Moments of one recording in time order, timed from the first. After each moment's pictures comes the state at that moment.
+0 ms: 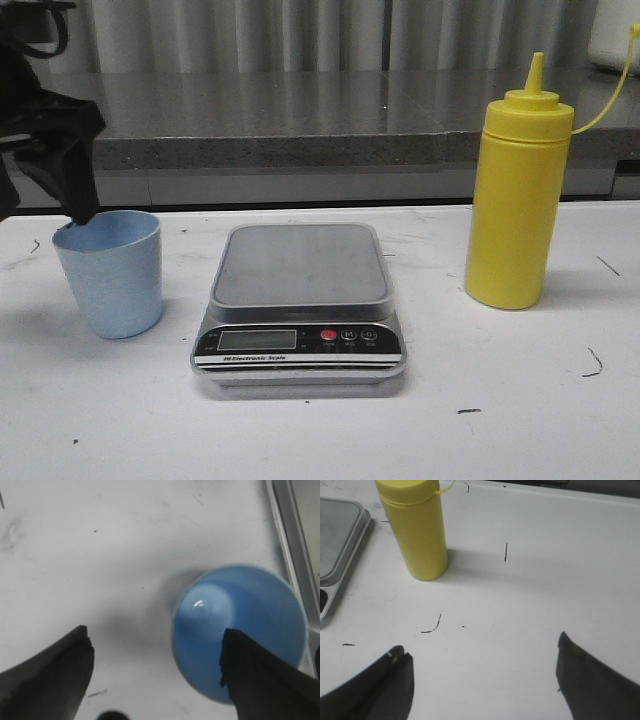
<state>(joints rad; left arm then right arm) -0.23 1.67 -1.18 -0.09 0.79 0.05 0.02 0.58 -0.58 0.11 0.71 -0.13</state>
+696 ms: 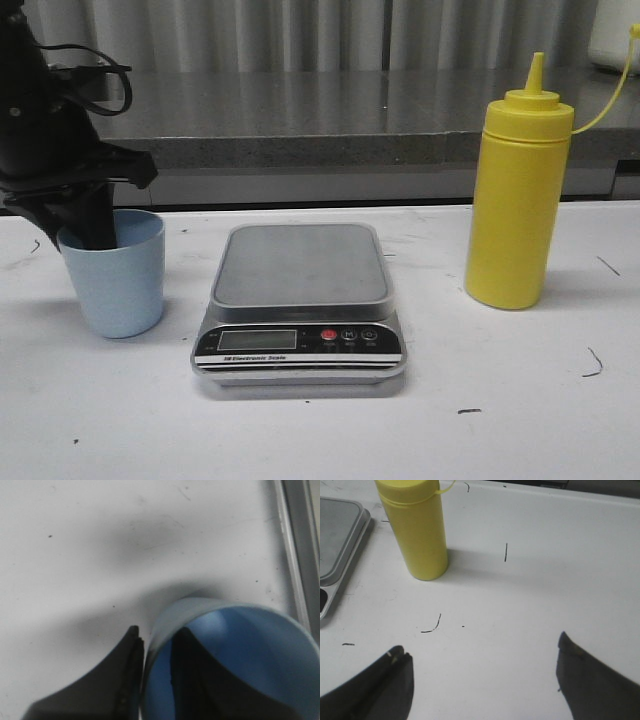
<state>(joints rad) -0.28 1.81 -1.24 -0.12 0.79 0.05 0.02 0.58 -0.58 0.11 0.71 -0.13</state>
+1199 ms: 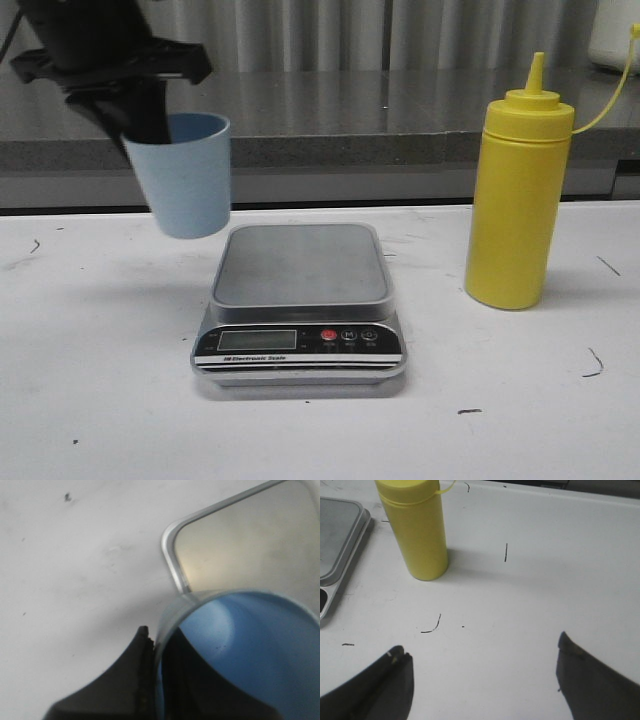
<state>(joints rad) -0.41 1.77 -1.49 -0.10 0.94 0.05 0.02 0.58 -0.58 0.11 0.71 -0.13</state>
